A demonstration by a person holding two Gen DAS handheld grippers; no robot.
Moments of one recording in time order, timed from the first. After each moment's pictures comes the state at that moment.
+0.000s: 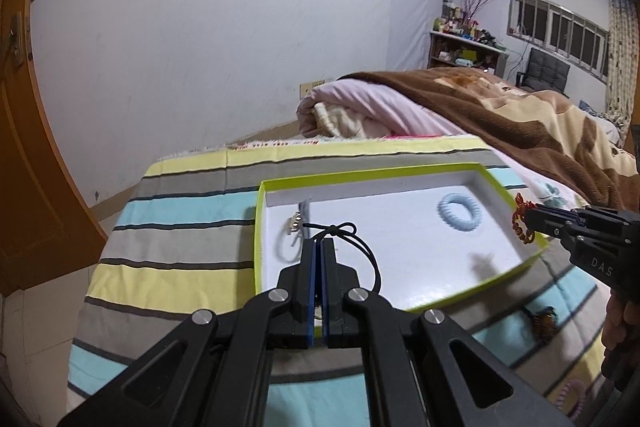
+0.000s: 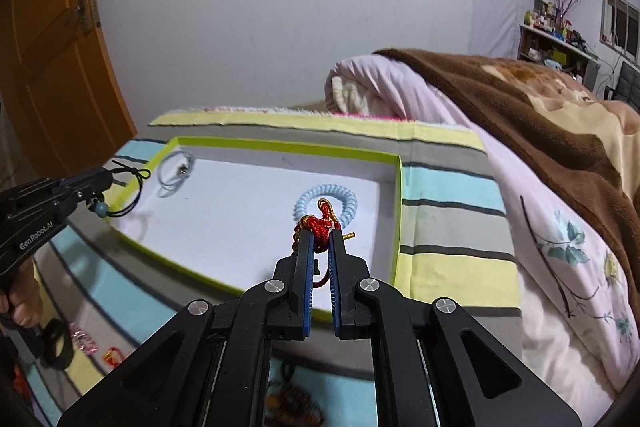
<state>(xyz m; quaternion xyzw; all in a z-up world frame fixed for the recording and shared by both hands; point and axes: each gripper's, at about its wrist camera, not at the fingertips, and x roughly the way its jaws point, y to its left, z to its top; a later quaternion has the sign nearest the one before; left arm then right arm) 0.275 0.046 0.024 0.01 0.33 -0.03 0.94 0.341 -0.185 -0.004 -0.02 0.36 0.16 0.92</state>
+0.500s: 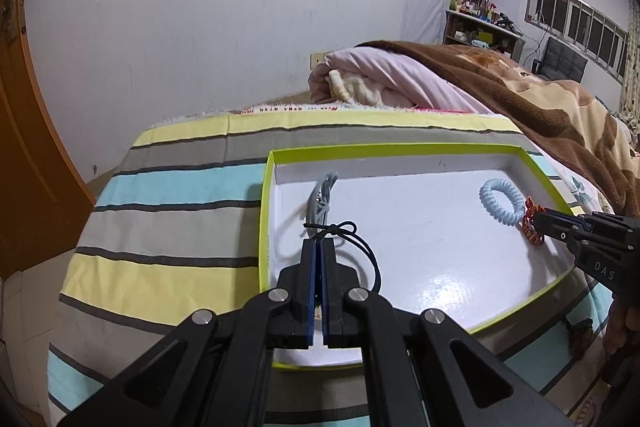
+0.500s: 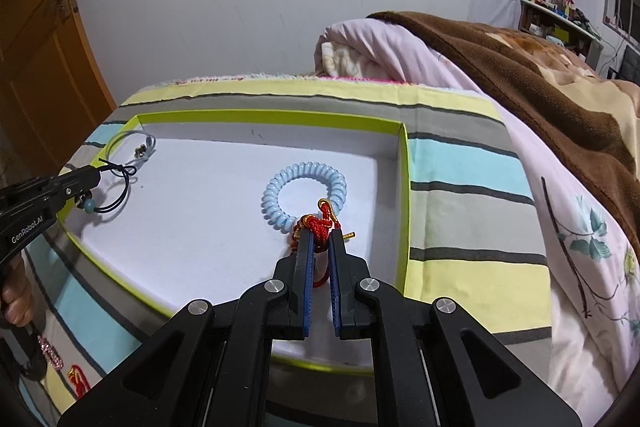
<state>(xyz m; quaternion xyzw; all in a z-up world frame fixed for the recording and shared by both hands) 0.314 0.057 -0.008 0.00 0.38 -0.02 0.92 0.380 -0.183 -0.037 -0.02 0.40 0.15 0.90</state>
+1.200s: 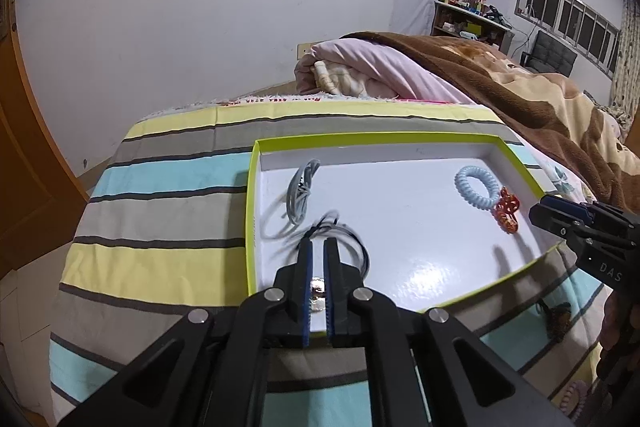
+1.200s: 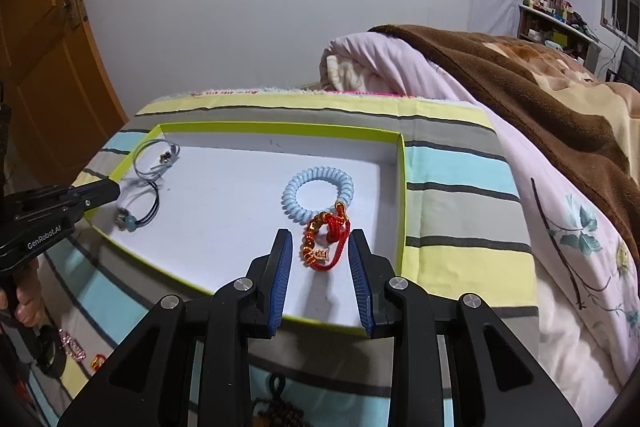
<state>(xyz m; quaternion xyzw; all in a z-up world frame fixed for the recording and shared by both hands) 0.301 0.051 0.003 -0.01 0.40 -0.05 0.92 0.348 -0.186 -0.012 -0.01 0.38 0.15 0.91</state>
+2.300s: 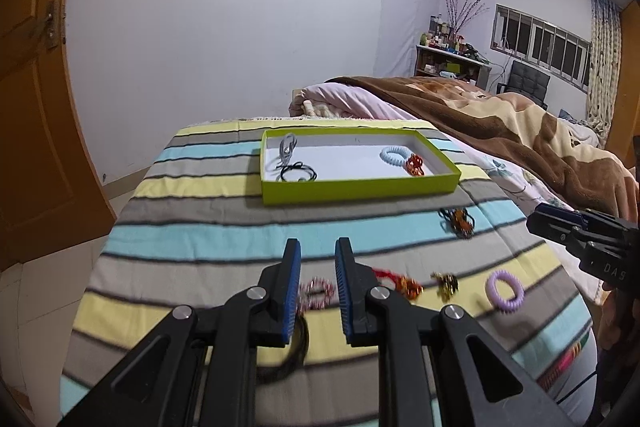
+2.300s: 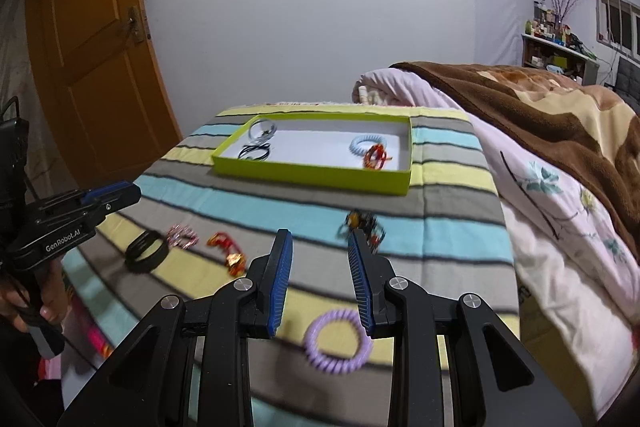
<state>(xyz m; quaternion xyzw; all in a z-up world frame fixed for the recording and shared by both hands) 0.107 0.044 0.036 -0.01 0.30 -0.05 0.95 0.151 -0.204 0.017 0.00 0.31 0.20 0.93</state>
